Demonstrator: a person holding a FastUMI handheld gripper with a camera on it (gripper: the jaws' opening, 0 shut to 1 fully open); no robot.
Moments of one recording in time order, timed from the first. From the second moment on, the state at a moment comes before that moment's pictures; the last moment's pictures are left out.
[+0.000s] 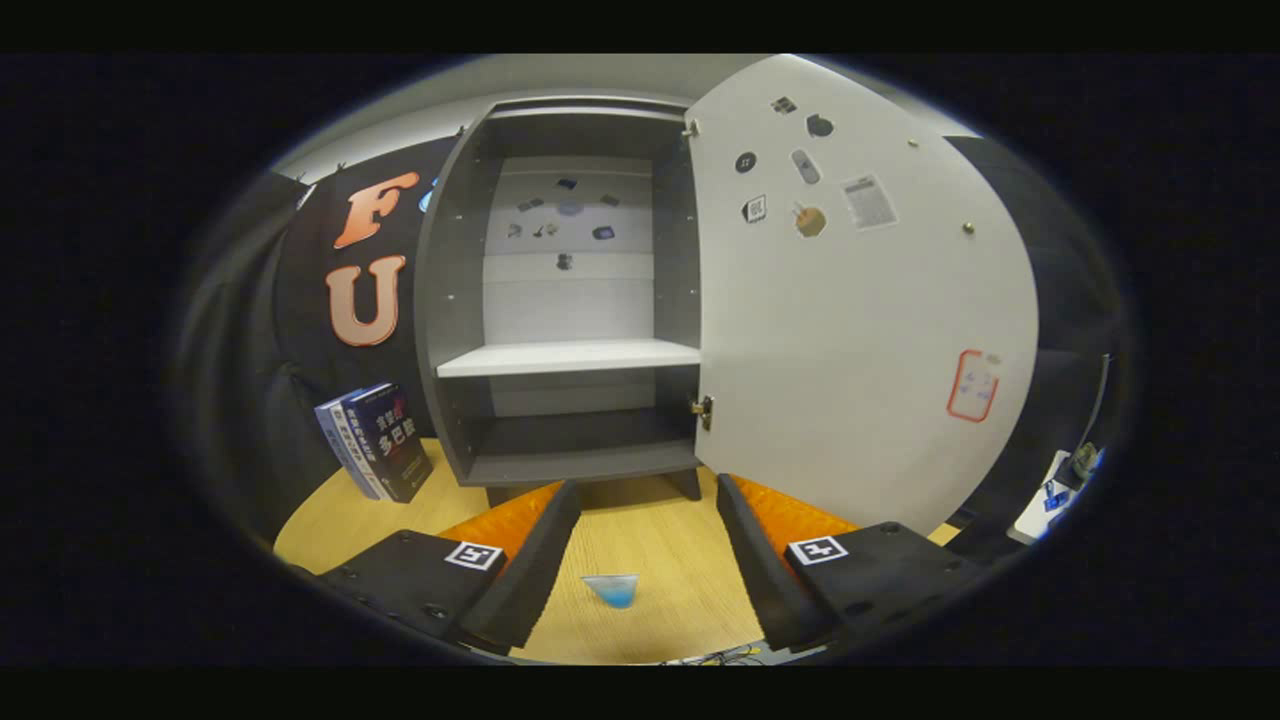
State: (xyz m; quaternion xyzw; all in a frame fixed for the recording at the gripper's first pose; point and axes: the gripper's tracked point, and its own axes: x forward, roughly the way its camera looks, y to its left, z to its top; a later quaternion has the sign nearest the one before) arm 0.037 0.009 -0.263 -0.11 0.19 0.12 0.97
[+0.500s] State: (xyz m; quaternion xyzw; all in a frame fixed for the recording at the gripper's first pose) arm 0.034 0.002 -0.386 -0.13 0.30 0.14 0.93
